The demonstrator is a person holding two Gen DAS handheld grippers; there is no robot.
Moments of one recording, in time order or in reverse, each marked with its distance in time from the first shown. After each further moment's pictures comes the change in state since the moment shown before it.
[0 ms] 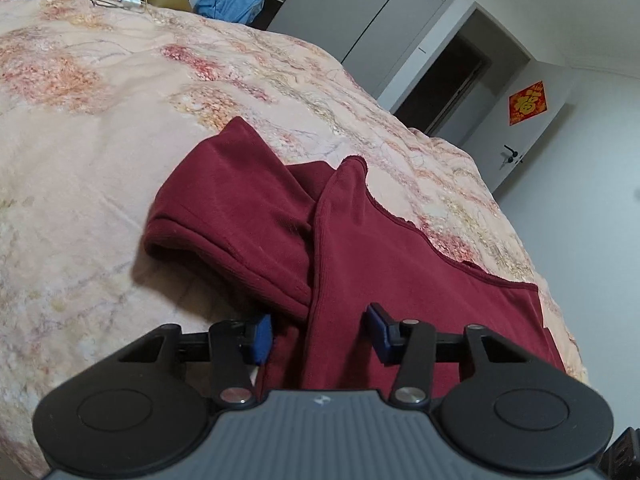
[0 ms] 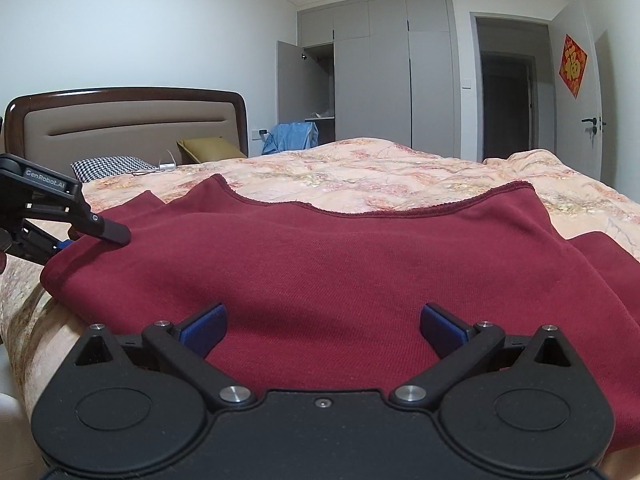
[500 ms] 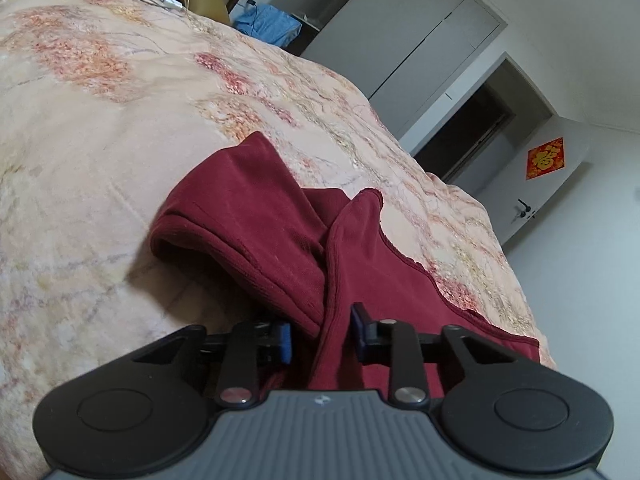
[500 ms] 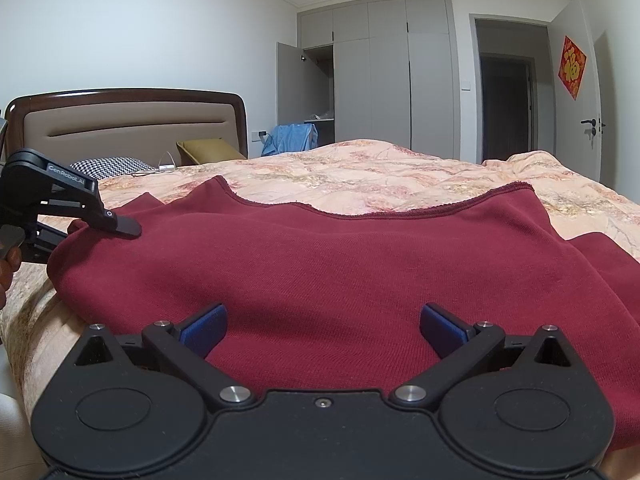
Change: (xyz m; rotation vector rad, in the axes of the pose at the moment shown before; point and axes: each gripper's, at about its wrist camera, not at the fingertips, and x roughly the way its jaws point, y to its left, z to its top) left arm 0.012 -0.001 -0.003 -0.136 -0.111 0.023; right arm 0.000 -0.001 -0.001 0.000 -0.001 0.001
